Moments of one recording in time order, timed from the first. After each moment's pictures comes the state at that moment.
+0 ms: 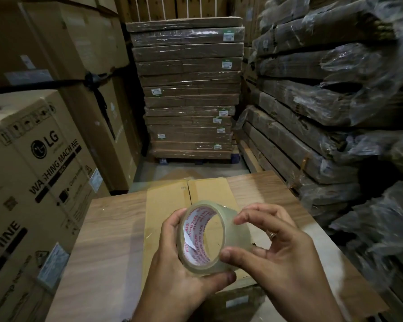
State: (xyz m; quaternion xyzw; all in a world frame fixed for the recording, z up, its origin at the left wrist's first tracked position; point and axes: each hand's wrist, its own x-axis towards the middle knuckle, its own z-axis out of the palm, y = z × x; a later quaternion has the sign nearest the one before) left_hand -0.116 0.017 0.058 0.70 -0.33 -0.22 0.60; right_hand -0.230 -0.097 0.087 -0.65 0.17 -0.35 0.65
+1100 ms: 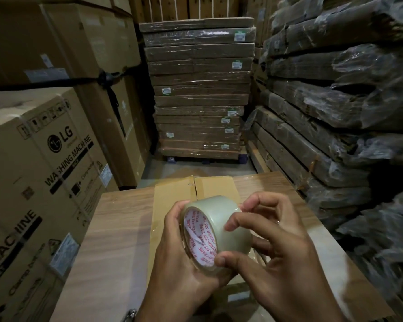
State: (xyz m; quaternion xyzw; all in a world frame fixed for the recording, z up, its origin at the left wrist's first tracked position) left_hand -0.128 0.023 0.060 0.73 -0.35 -0.15 0.57; right_hand -0.235 -0.089 0.090 -0.82 0.10 -0.42 0.38
